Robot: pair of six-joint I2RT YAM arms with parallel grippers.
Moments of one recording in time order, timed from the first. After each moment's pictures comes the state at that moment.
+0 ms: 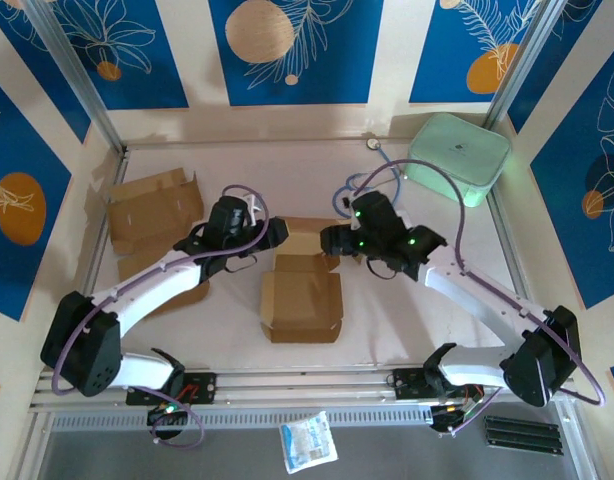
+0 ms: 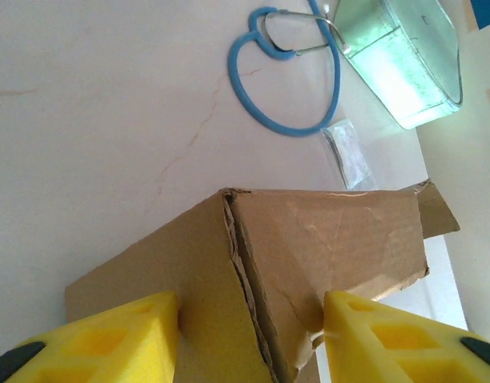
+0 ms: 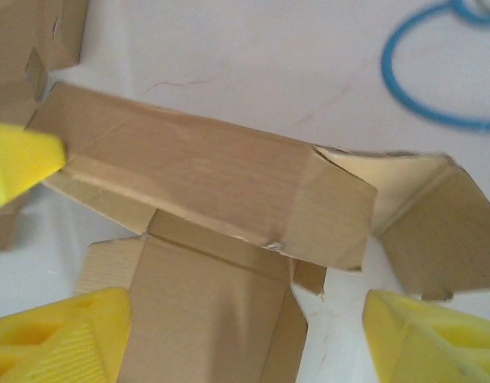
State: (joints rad) left arm -0.58 1.34 0.86 -0.10 0.19 -0.72; right arm 0.63 1.24 1.06 -0.62 -0.02 0.50
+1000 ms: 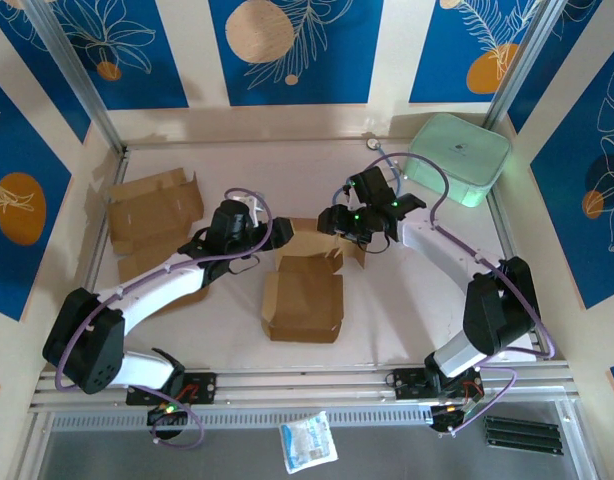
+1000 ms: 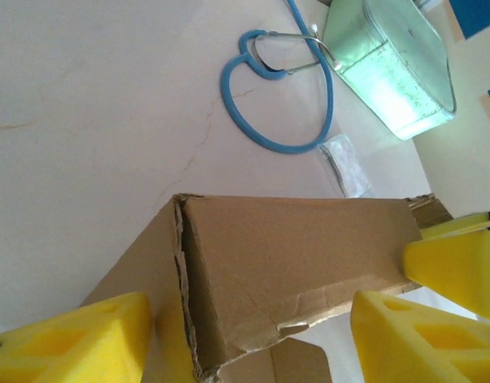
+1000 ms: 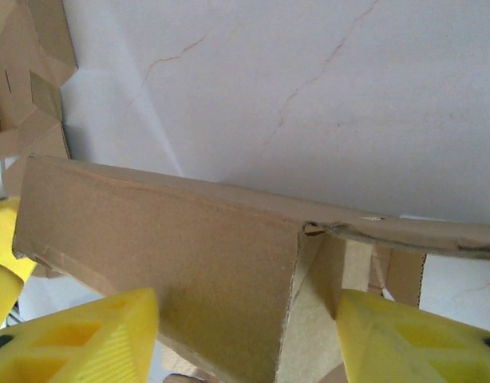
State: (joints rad) left arm -0.58 1.36 0.82 0.01 0.17 -0.69; right arm 0.49 1.55 1.20 -0.61 -0.33 0.67
